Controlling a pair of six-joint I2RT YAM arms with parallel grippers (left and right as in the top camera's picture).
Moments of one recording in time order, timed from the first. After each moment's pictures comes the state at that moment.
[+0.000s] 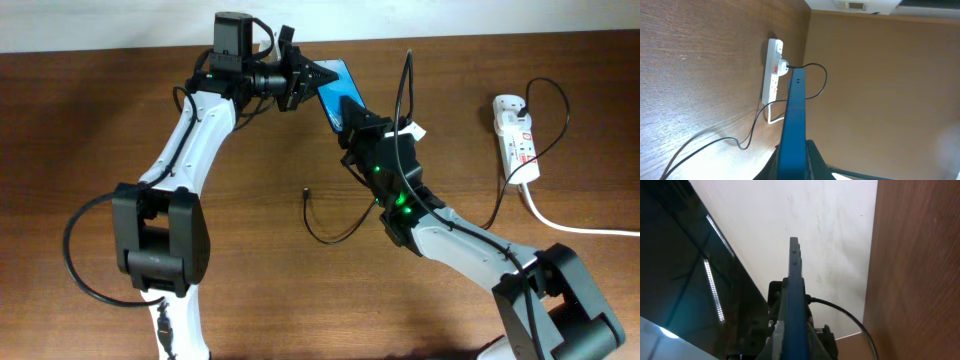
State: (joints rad) left arm -0.22 2.15 1.84 -0.35 1.04 -1.01; right arm 0.52 1.66 0.84 0.74 0.17 1.85
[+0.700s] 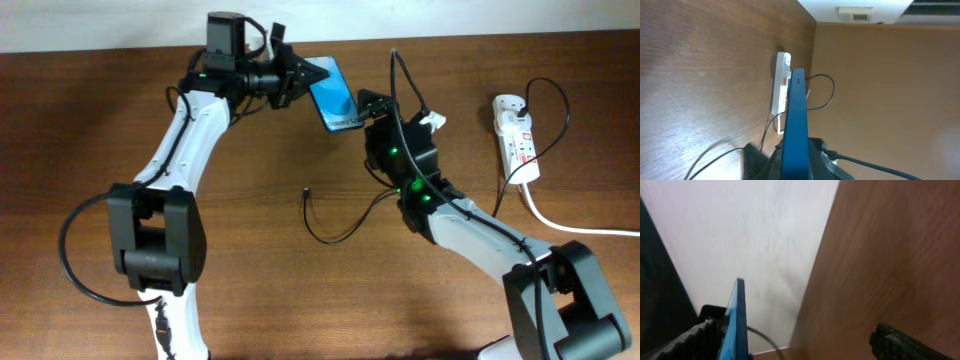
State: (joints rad) left arm -0.19 2.15 1.84 -0.36 0.99 -0.96; right arm 0.39 1.66 0.85 0.52 0.07 1.47
